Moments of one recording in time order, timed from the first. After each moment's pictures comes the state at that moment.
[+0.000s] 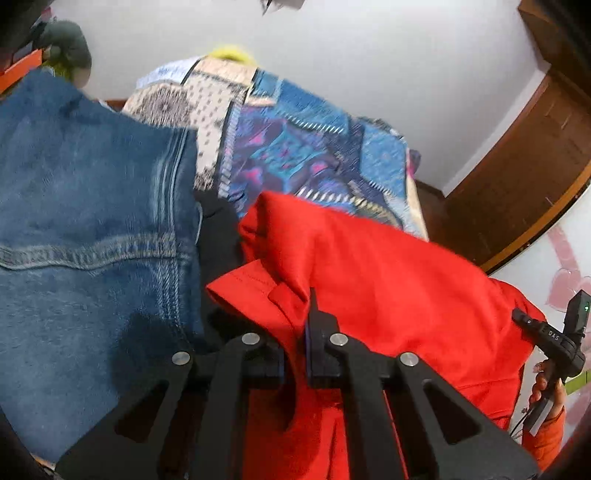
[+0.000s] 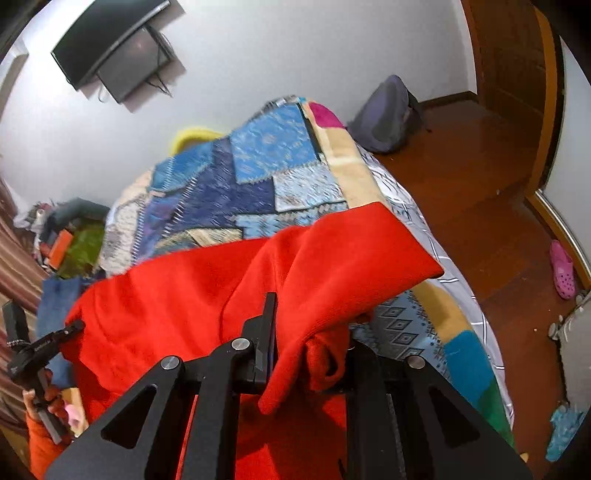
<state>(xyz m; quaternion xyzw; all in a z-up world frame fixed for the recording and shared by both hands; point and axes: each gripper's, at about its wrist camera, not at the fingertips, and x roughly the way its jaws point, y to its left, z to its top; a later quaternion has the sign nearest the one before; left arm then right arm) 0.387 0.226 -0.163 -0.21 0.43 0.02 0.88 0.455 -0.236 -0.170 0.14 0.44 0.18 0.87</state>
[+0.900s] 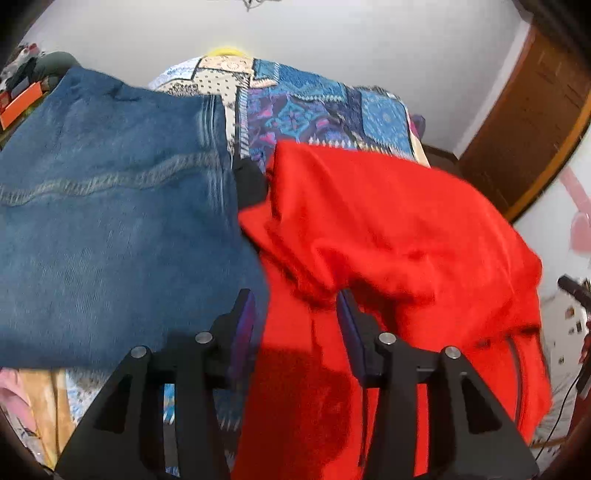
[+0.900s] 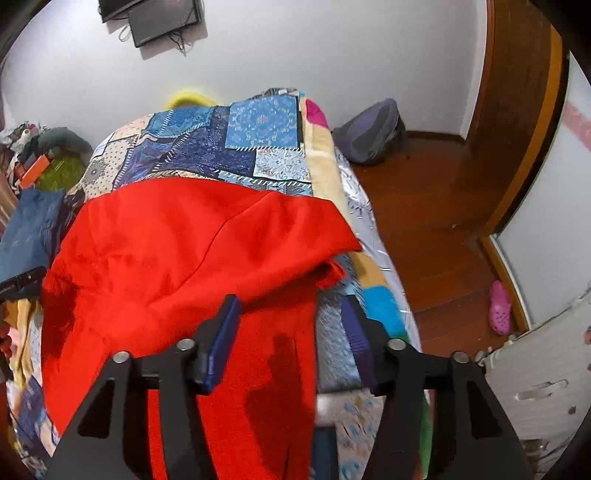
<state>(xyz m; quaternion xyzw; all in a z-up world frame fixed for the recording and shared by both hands) 0.299 0.203 -0.158 -0.13 0.46 0.03 0.88 0.369 -0.255 -0.136 -0.01 0.44 0.15 0.89</state>
